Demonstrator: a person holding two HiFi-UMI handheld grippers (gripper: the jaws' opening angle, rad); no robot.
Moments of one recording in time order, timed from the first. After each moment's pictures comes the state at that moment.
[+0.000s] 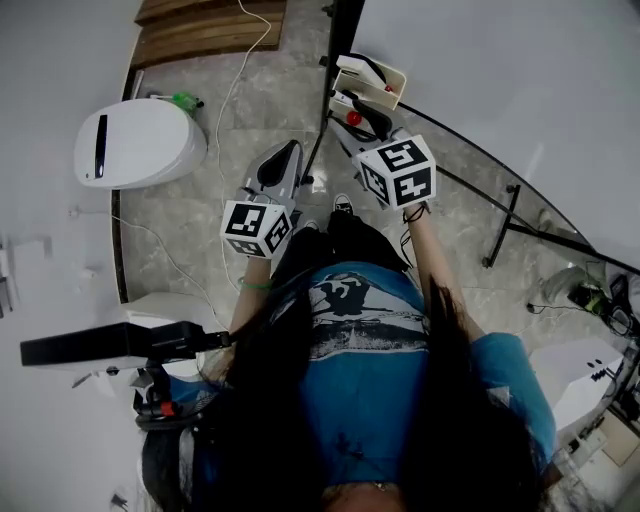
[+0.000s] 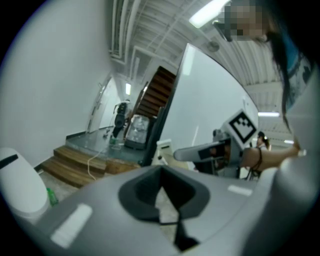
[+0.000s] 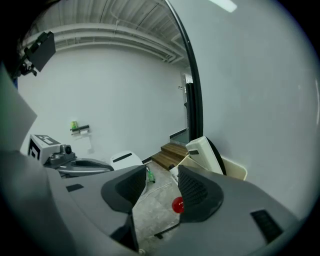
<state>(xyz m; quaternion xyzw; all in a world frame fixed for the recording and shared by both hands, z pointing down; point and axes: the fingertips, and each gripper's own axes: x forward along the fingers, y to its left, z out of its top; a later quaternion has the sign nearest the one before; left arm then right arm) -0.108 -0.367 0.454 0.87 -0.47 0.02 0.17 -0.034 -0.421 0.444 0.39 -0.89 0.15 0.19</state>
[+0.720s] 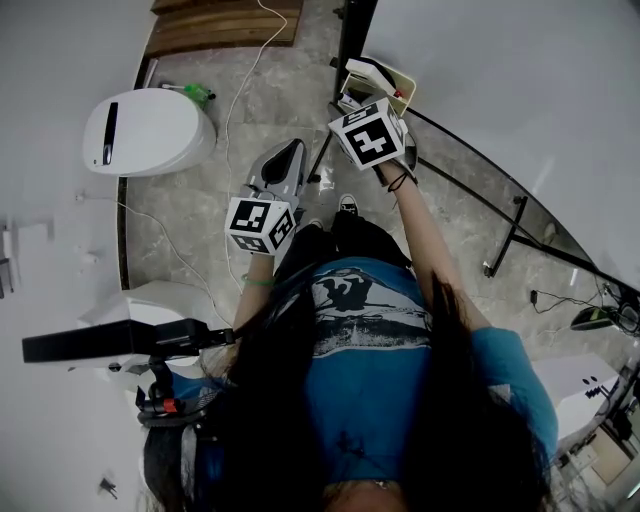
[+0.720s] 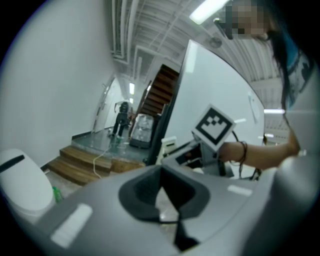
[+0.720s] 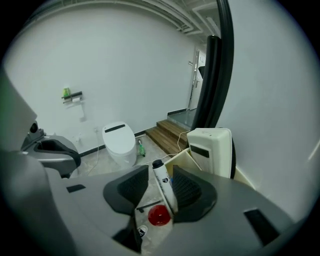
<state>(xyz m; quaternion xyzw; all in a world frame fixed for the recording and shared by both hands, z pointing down) -0.114 -0.375 0.462 0.85 -0.49 0.03 0.17 -0.052 -0.470 0.493 0.37 -0.84 0.12 0.38</state>
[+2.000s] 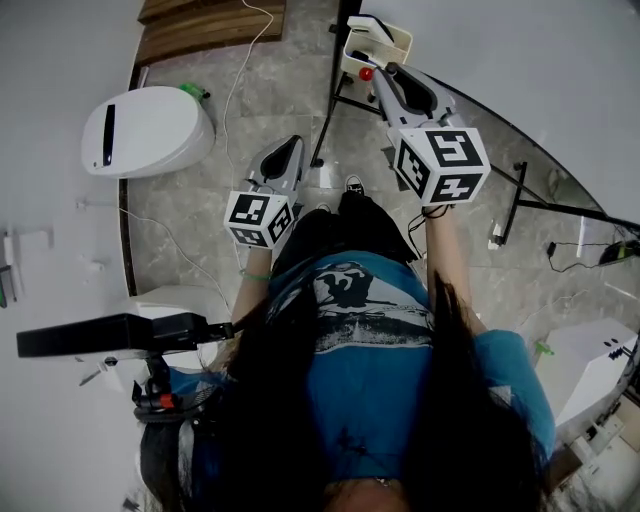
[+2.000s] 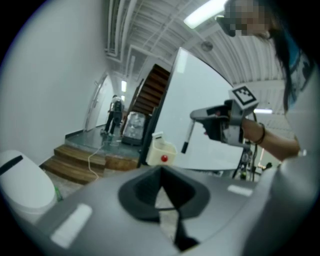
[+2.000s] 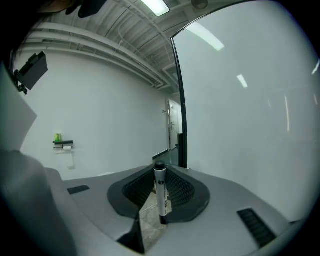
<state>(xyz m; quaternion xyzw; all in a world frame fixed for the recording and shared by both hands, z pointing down) -0.140 -0.284 0.473 0.88 -0.44 0.04 0.16 -0.012 -0.355 0.342 0.51 -0.85 0.09 0.09</state>
